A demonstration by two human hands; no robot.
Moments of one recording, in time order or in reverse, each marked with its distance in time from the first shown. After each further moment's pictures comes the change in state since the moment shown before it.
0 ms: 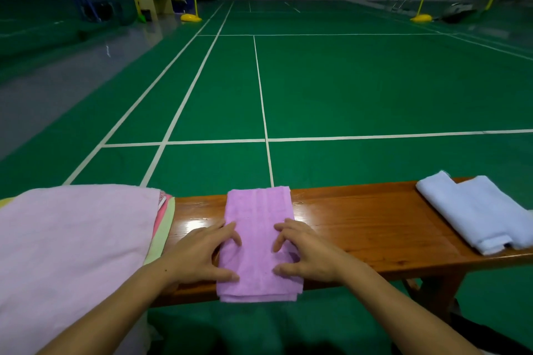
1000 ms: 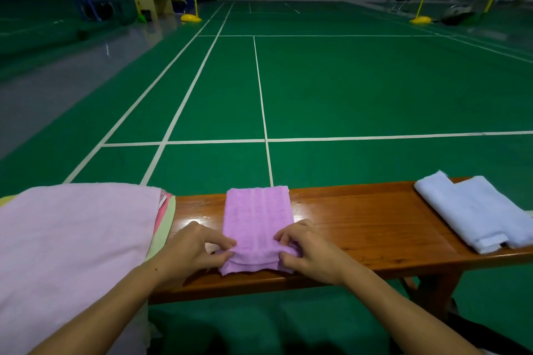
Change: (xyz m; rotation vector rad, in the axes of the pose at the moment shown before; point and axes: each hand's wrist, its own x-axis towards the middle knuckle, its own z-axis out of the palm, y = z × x) left_hand -0.015 0.004 -0.011 -0.226 0.203 0.036; right_hand -0.013 -0.012 -0.001 -0.007 0.129 0.003
